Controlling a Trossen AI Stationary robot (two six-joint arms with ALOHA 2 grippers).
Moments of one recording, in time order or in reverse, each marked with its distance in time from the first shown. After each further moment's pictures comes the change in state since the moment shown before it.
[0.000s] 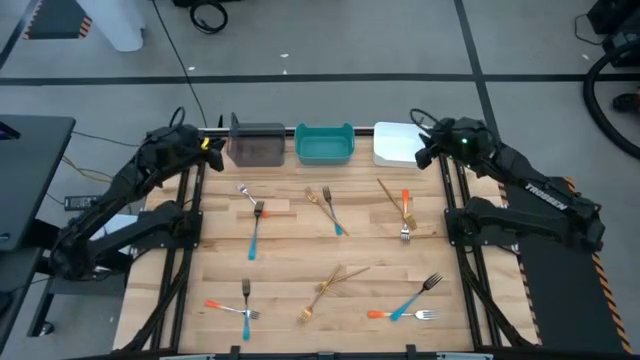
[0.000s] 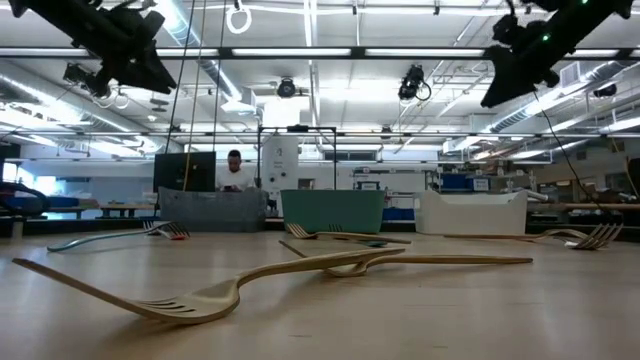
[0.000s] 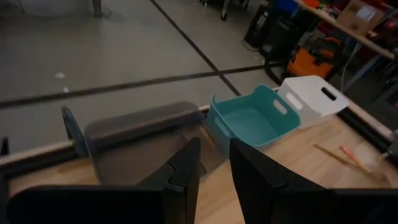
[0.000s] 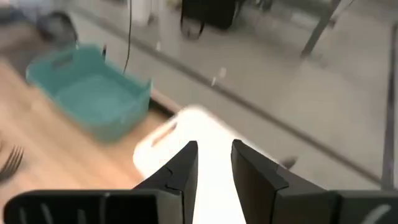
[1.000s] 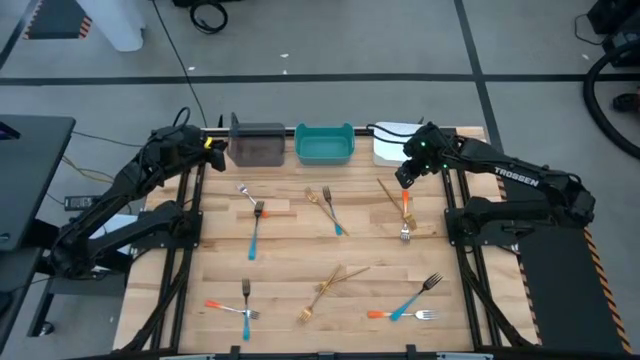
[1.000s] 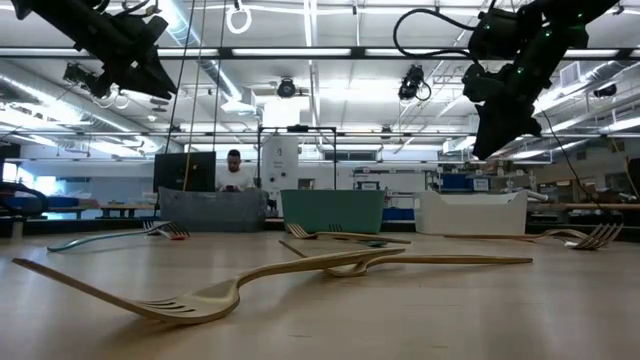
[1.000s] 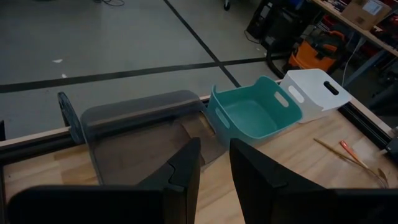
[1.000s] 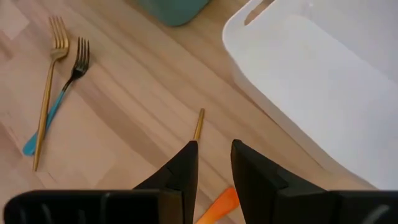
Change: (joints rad) left arm 0.000 0.021 0.000 -0.017 0.006 -0.019; right arm 0.059 0.294 0.000 -0.116 -0.309 0.217
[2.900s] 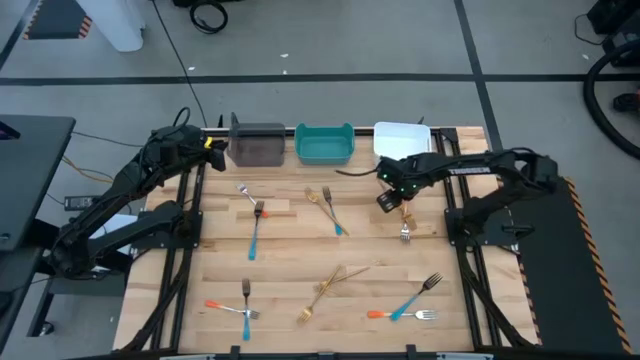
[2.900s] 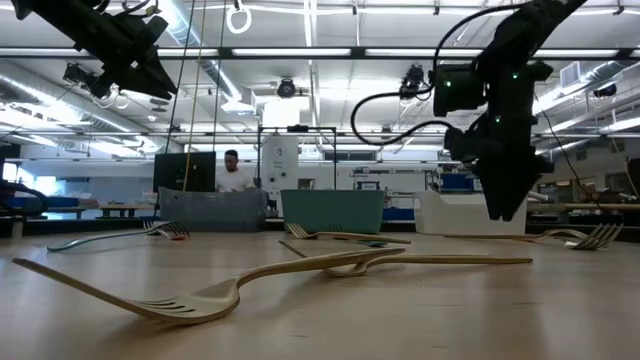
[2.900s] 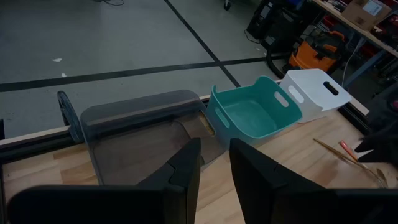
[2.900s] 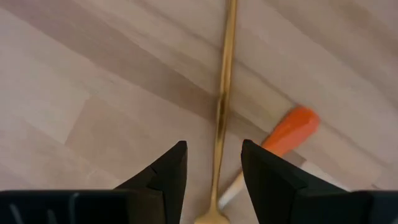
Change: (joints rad) left arm 0.000 0.000 0.000 -0.001 0.001 -0.005; right arm 0.253 0.425 -0.001 -0.037 0.052 0.374
